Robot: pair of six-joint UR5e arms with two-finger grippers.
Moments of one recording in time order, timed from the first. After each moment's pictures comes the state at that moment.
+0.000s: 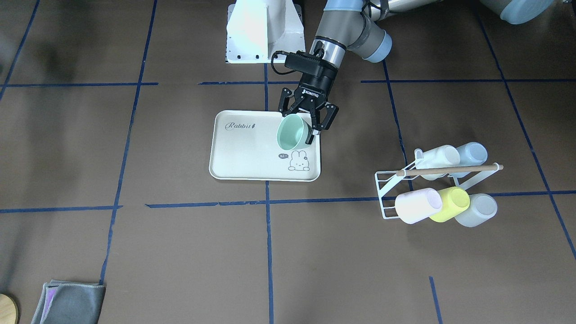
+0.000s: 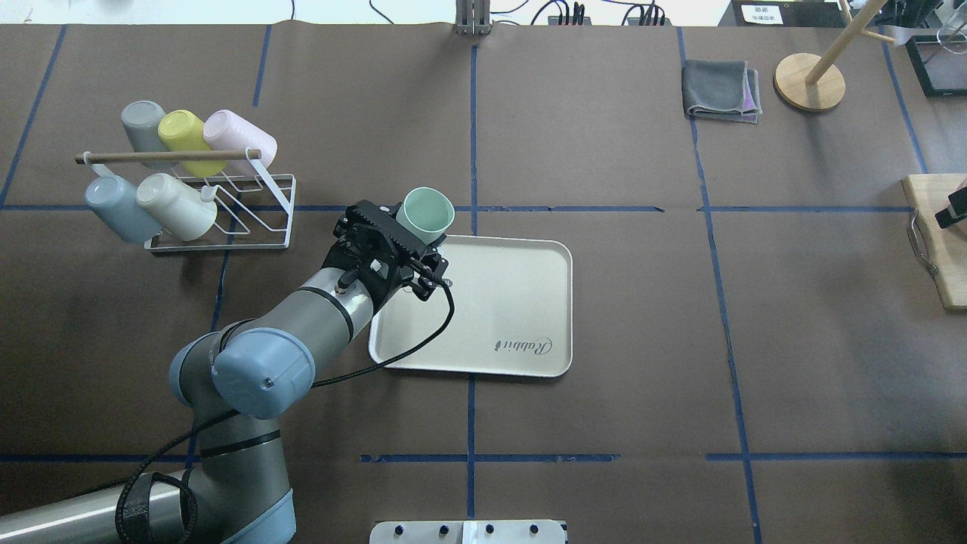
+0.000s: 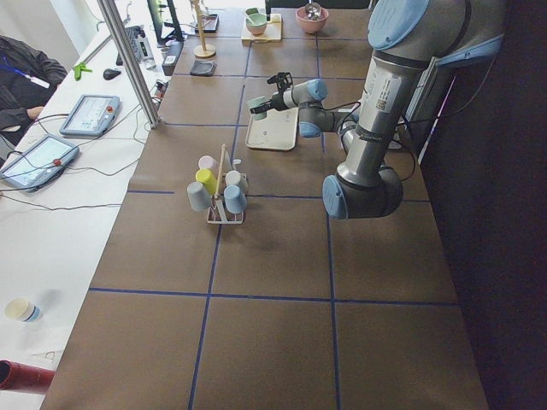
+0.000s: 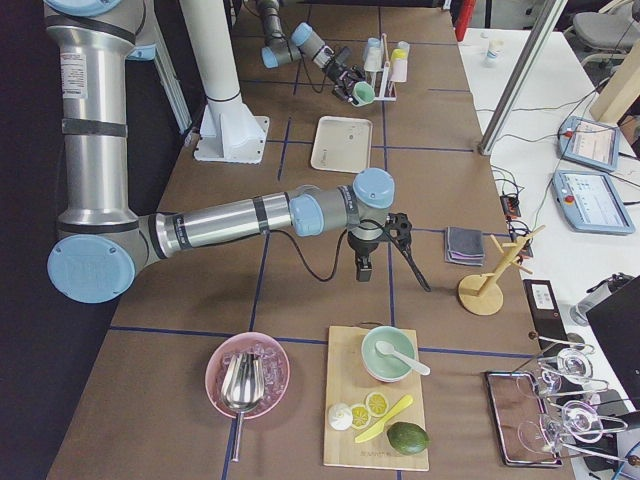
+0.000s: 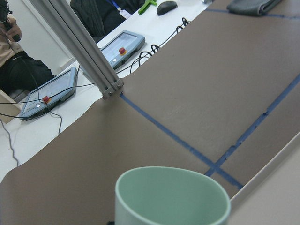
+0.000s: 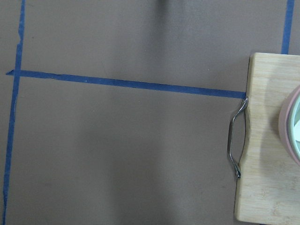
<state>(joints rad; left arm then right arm) -0.34 -2.06 -1.68 -2.45 -1.07 -0.50 1.33 -1.60 1.83 -1.55 2.37 0.25</state>
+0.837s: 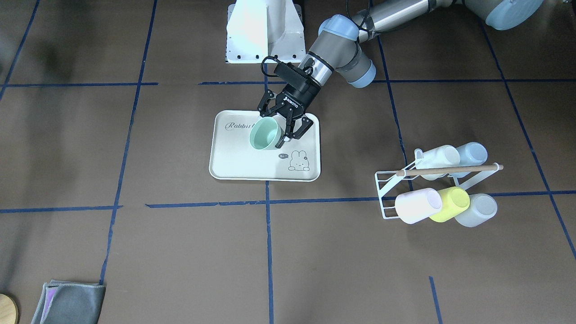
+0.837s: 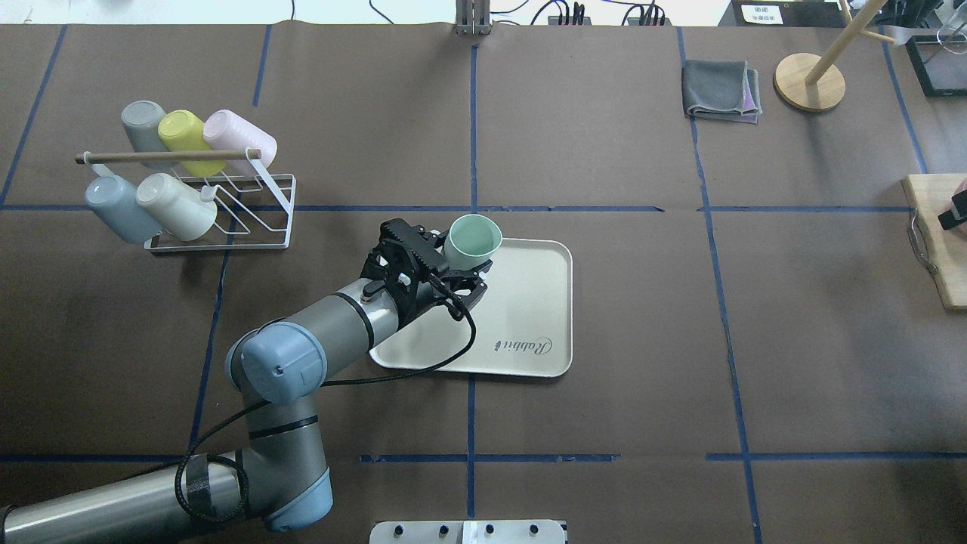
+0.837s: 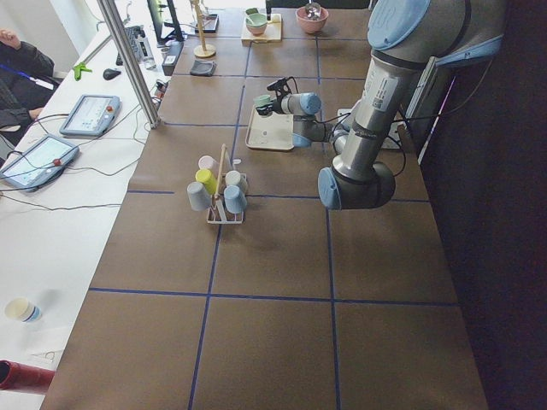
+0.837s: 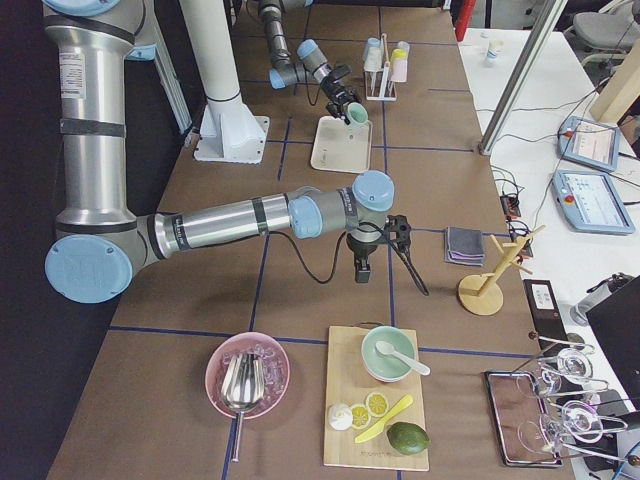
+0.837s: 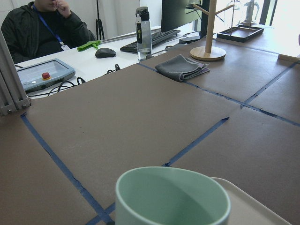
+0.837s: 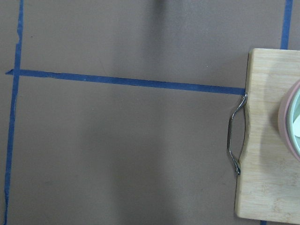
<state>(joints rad) -0.34 -2.15 -1.44 -2.79 -1.23 -0.49 1.34 -1.60 1.82 -1.55 2.39 0.25</state>
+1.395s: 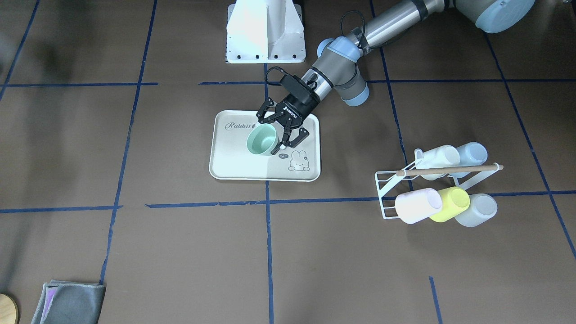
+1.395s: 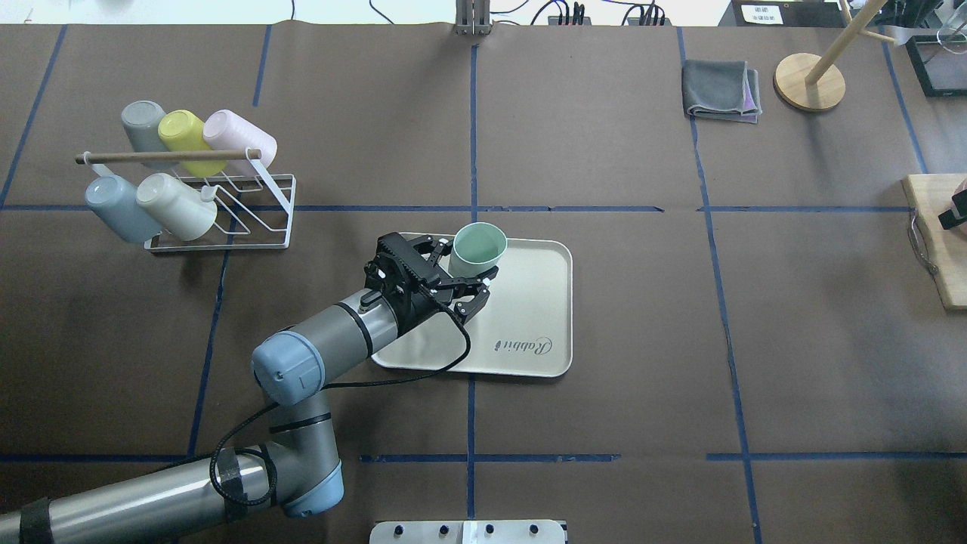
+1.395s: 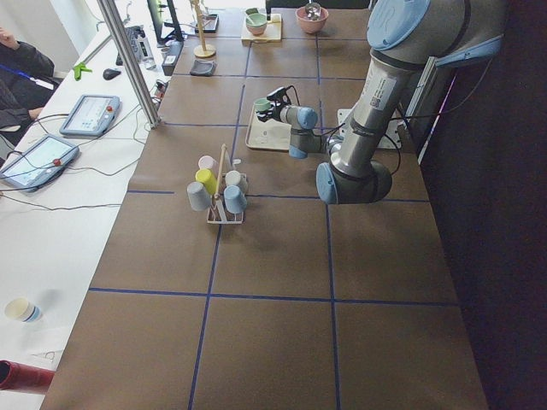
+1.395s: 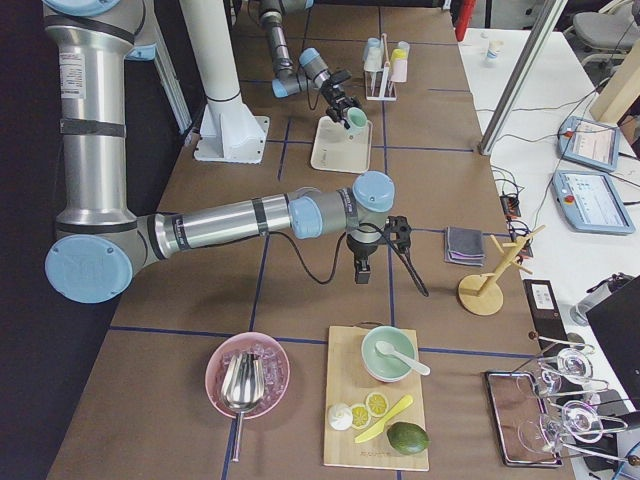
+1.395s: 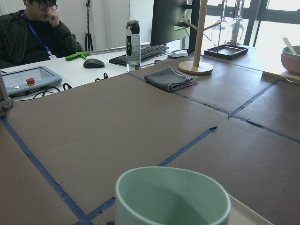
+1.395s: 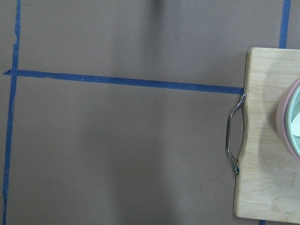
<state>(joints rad) -0.33 -2.21 -1.22 -3.08 -1.23 -0.50 1.34 -1.60 1.82 -1.55 2.38 0.25</state>
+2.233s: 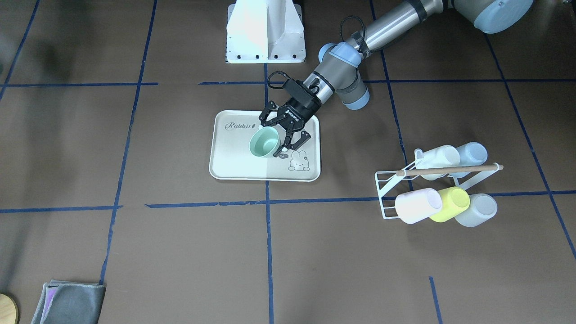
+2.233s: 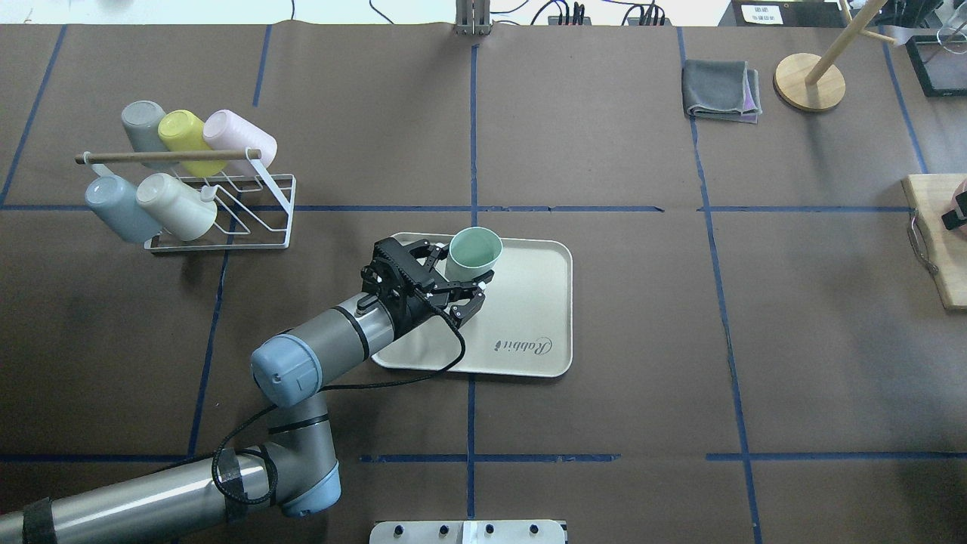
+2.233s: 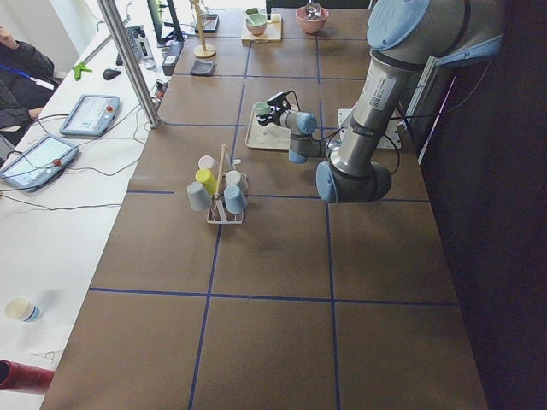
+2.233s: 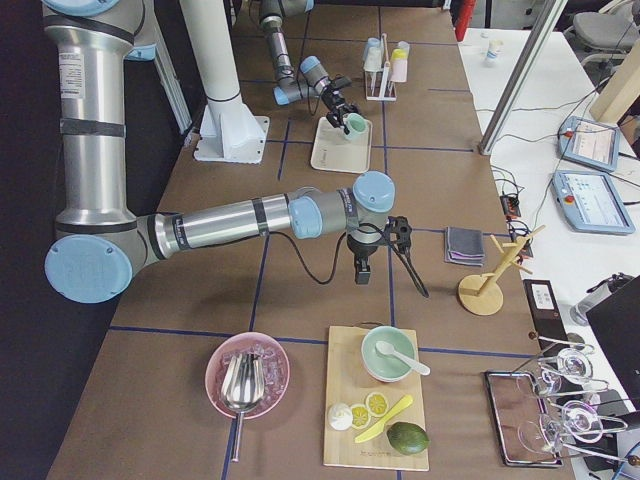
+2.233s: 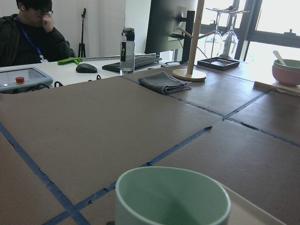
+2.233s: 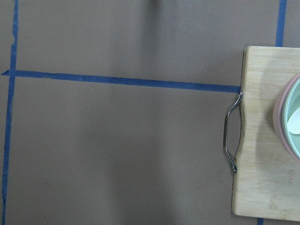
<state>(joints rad) -0.33 -2.20 -1.20 -3.10 -1.23 -0.51 1.35 -1.61 1.82 -1.56 2.39 0.25</state>
